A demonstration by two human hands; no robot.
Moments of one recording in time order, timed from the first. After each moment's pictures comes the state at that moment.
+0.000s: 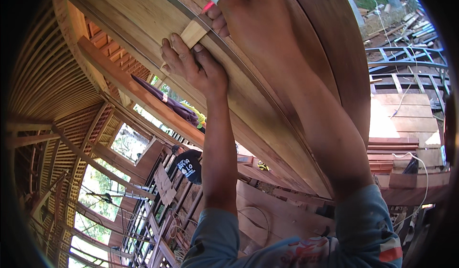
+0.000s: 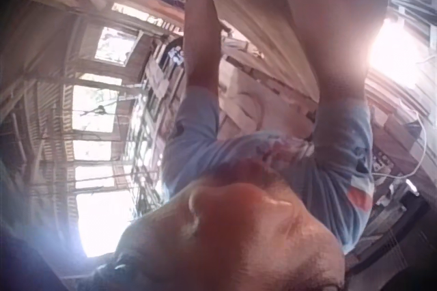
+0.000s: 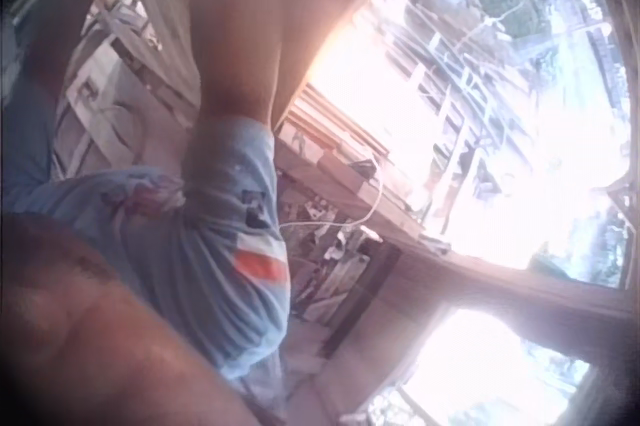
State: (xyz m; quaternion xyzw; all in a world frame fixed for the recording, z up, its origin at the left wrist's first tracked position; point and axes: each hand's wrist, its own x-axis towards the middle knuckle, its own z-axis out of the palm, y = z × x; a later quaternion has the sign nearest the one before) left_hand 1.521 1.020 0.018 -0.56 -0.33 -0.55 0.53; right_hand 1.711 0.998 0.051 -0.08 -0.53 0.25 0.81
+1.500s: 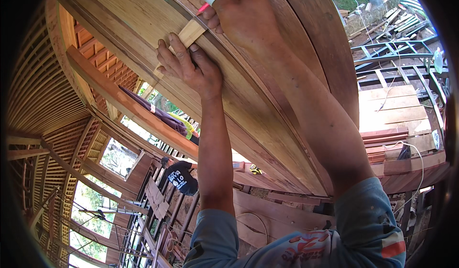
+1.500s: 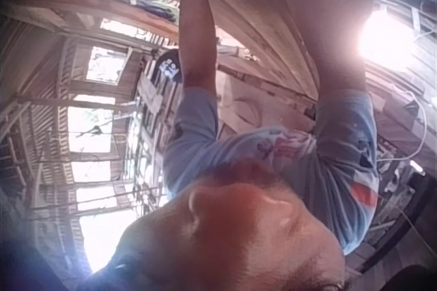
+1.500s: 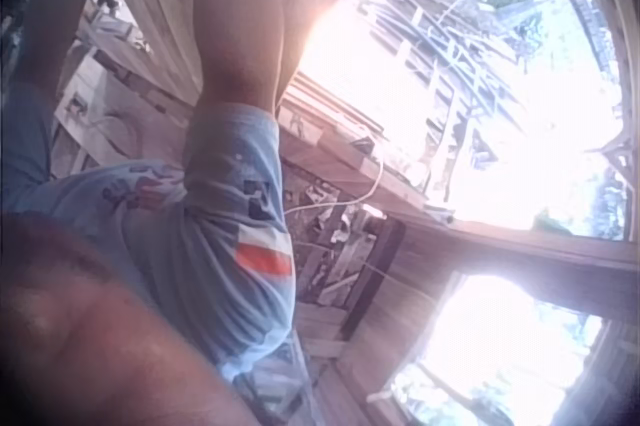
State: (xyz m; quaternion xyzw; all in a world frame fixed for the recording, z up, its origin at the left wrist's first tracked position) left_hand 1.522 1.023 0.016 -0.56 -0.33 -0.56 0.51; right_hand 1.696 0.998 0.057 -0.01 -0.50 0.38 0.78
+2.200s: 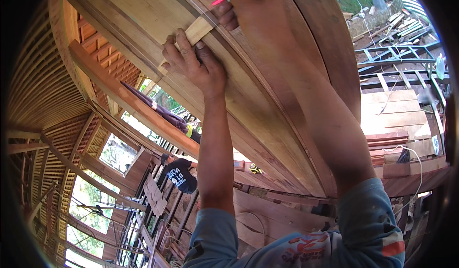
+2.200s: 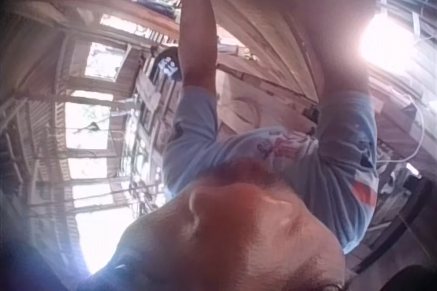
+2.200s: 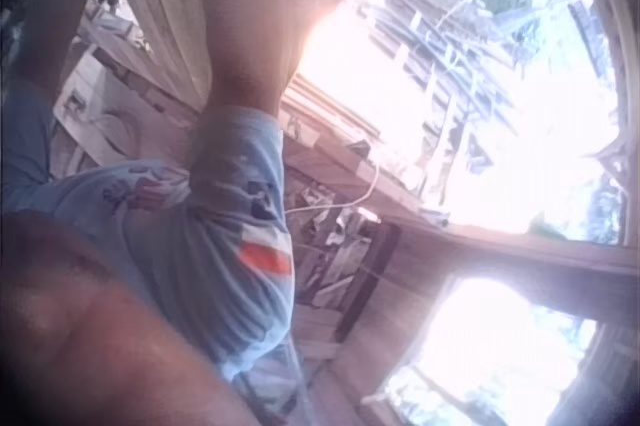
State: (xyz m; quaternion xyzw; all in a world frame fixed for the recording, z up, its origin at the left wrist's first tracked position) left_hand 1.521 1.018 0.019 -0.59 -0.31 -0.55 0.51; right_hand 1.710 0.990 0.062 0.05 -0.44 0.54 0.72
